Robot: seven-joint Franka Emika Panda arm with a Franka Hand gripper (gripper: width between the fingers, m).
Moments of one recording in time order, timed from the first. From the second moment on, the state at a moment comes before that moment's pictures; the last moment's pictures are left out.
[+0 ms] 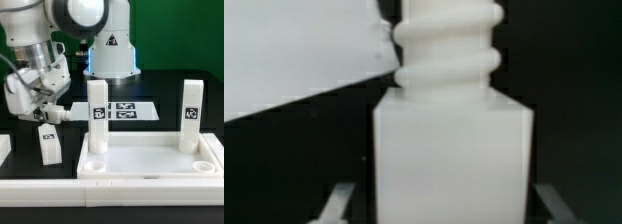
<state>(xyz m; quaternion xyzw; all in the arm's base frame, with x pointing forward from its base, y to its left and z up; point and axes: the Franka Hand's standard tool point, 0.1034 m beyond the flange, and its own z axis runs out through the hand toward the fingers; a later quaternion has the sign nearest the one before) 0.364 -0.157 0.007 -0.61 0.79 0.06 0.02</state>
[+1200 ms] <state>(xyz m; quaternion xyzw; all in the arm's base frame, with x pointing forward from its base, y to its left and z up) 0.361 -0.142 0.012 -0.94 0.34 0.01 -0.01</state>
